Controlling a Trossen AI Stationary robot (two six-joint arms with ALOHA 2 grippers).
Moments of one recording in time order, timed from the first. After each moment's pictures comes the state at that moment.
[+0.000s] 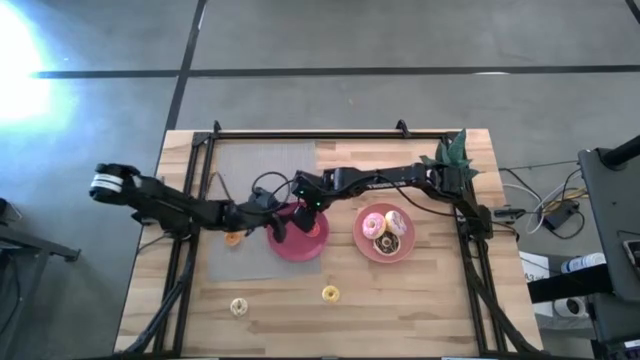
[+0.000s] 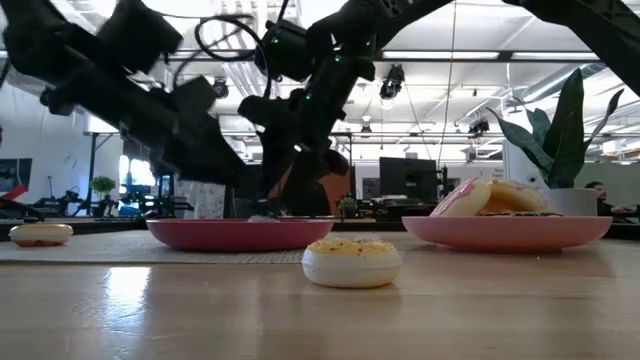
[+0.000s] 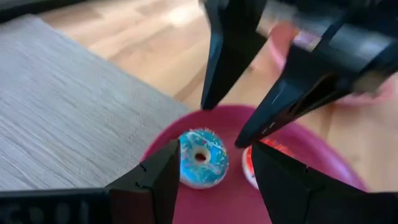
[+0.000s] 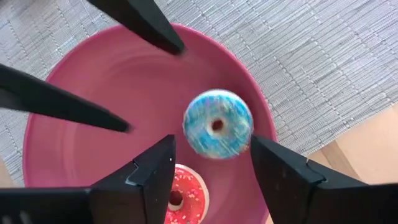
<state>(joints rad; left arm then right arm) -0.07 1.33 0.37 0.47 -0.44 -0.51 -0.11 2.20 1.76 -0.63 -0.03 0.47</state>
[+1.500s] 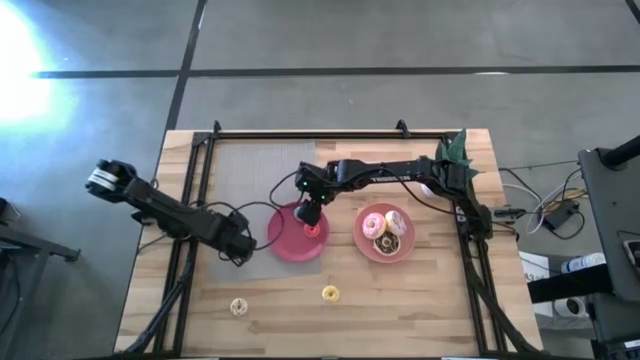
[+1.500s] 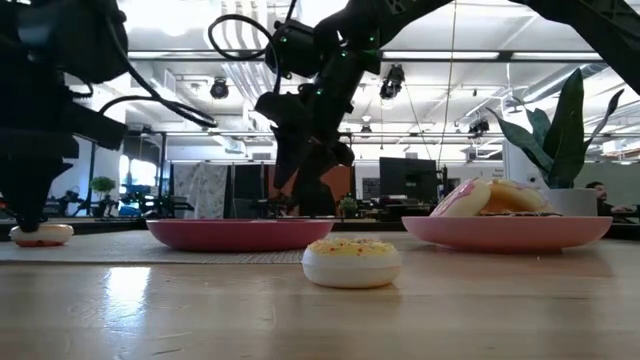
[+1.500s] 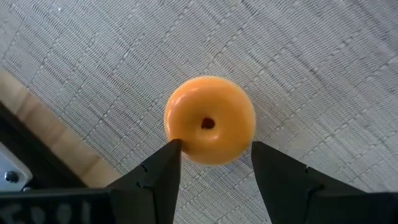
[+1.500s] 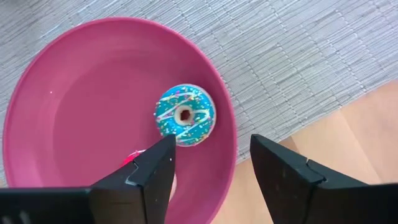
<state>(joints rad) -0.36 1.28 0.64 -0.99 -0.14 -1.17 -0.15 2.16 1.76 -0.69 -0.03 0.37</state>
